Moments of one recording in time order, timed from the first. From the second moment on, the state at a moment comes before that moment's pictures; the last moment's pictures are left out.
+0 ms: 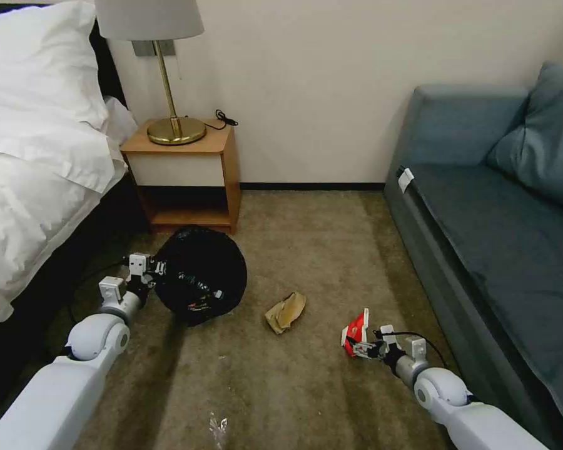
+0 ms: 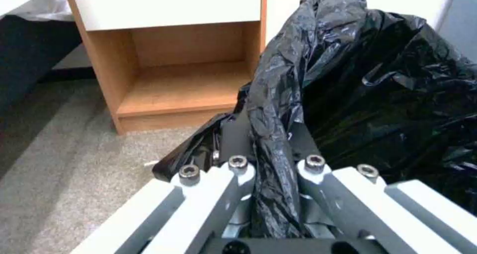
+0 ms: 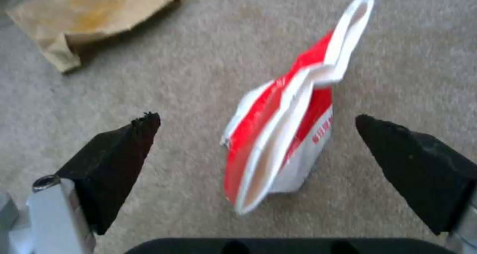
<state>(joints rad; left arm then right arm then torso) 1.04 -0.95 -0.37 -1.52 -0.57 0.06 0.05 -1.08 0.95 0.03 1.27 0.71 -0.10 -0.13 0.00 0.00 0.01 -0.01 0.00</state>
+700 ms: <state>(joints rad) 1.04 -0.96 -0.38 -1.50 -0.57 0.05 0.05 -0.96 1.12 0.05 0.96 0.64 -0.03 -0.26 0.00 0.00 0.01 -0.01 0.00</state>
